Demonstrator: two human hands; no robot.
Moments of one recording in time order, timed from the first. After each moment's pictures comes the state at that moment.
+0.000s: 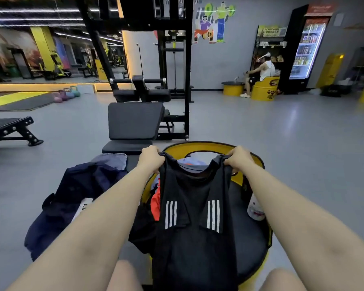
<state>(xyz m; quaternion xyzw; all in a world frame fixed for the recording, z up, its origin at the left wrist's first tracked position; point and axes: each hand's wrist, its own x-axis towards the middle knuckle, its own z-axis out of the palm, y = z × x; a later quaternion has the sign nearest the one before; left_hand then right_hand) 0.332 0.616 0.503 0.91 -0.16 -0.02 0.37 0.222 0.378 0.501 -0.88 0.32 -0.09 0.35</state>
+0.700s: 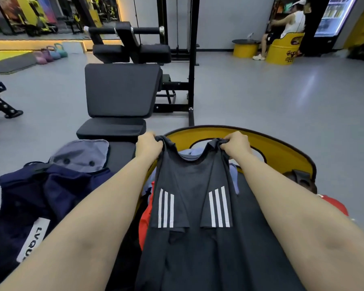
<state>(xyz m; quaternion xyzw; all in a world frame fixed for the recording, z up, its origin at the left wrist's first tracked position) 0.552 0.523 0.390 0.92 -0.08 0.01 0.37 0.453 0.298 0.387 -0.88 0.33 -0.13 0.32</state>
